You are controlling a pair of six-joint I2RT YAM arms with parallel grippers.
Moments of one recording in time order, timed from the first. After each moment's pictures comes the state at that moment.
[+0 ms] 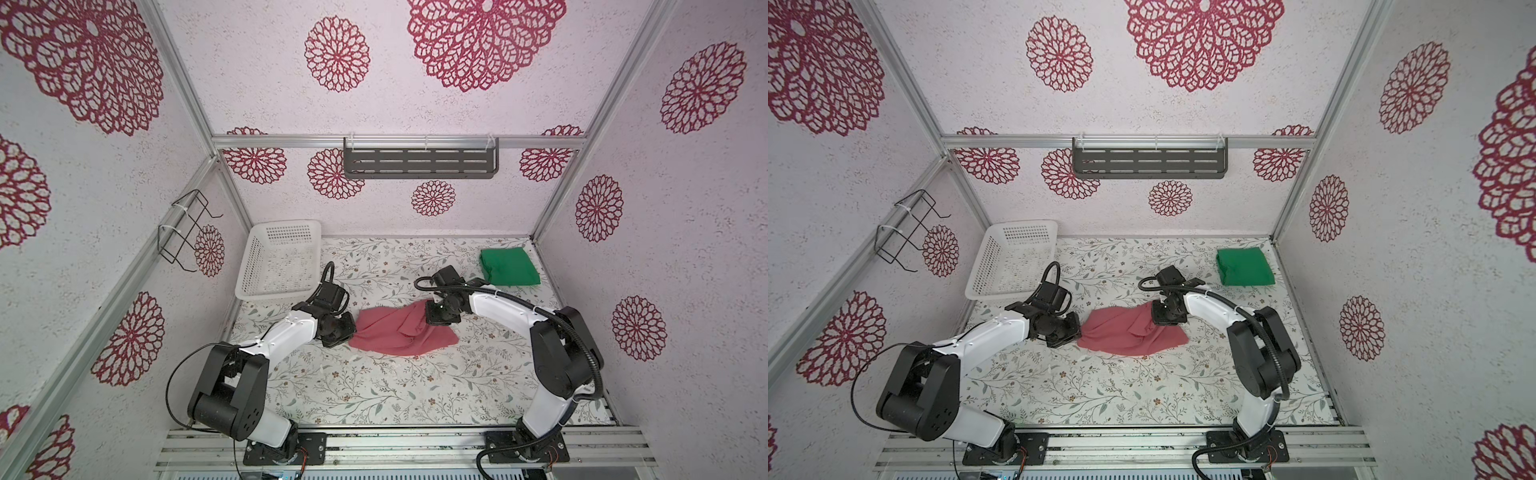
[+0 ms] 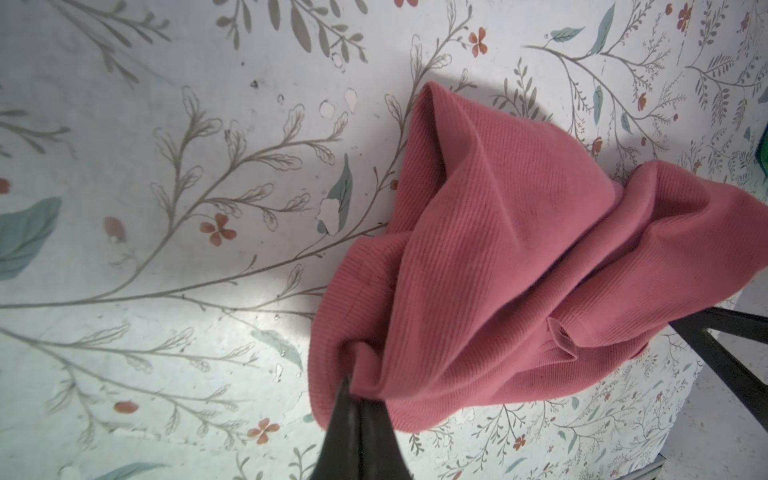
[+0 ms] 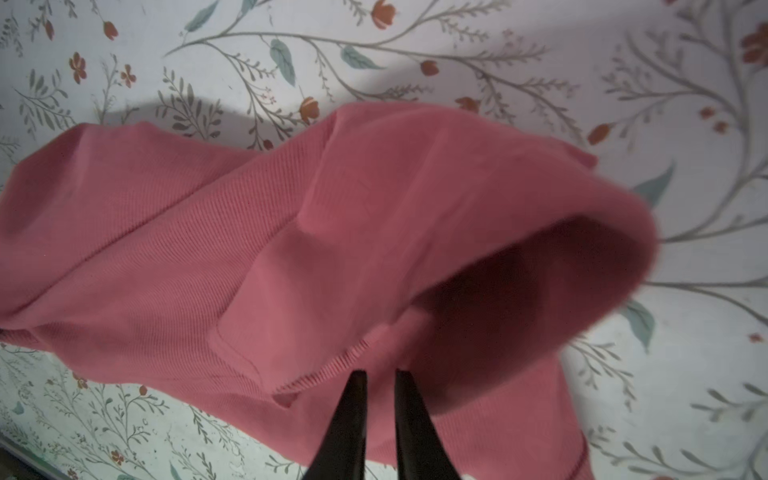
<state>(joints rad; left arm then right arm) -0.36 1.52 0.89 -0.55 0.21 -0.74 0.55 1.79 1.24 -0.65 -0.16 0.41</state>
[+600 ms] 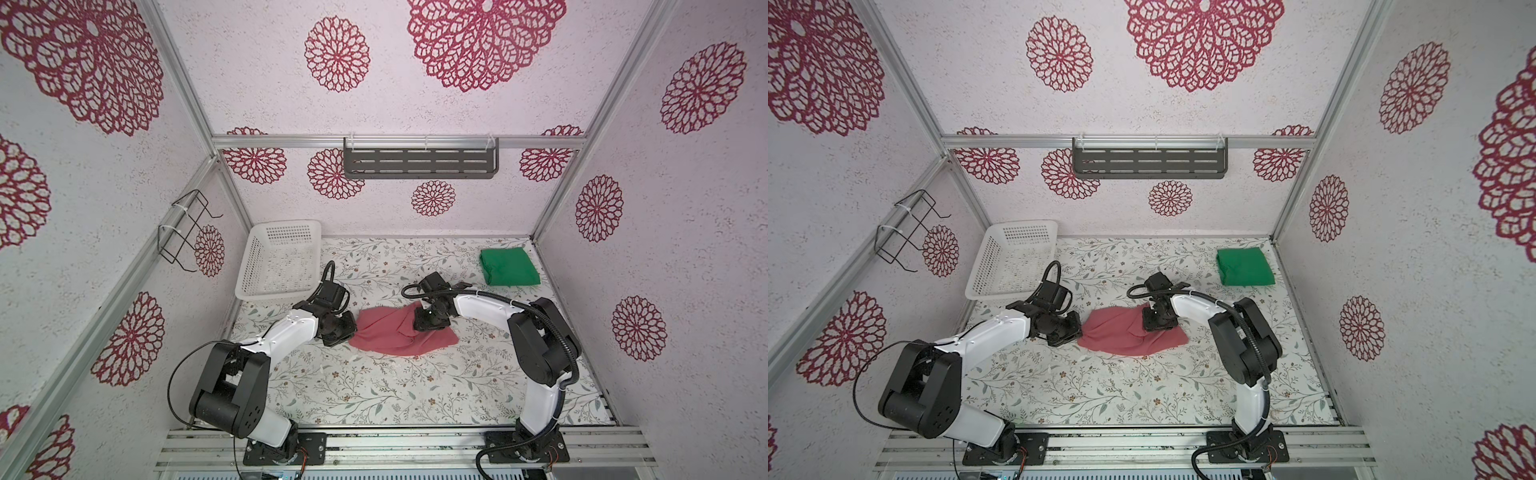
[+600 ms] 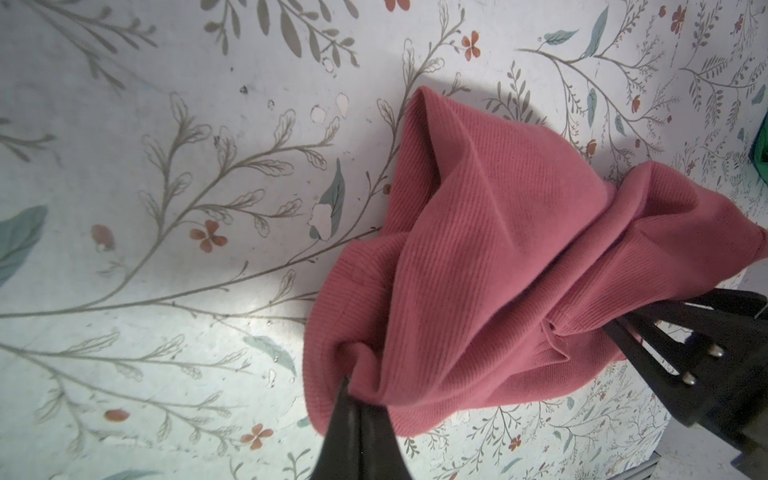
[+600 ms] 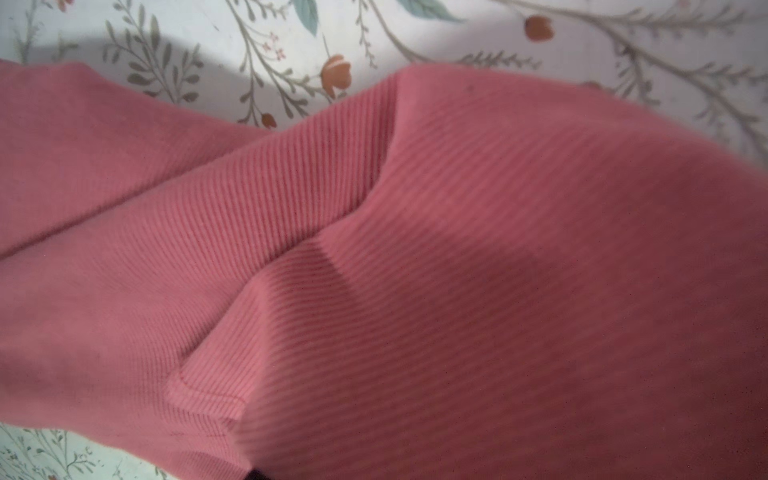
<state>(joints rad) -0.36 1.52 0.90 -0.55 0.21 -0.74 0.61 1.89 1.25 -0.60 -0.16 0.38</state>
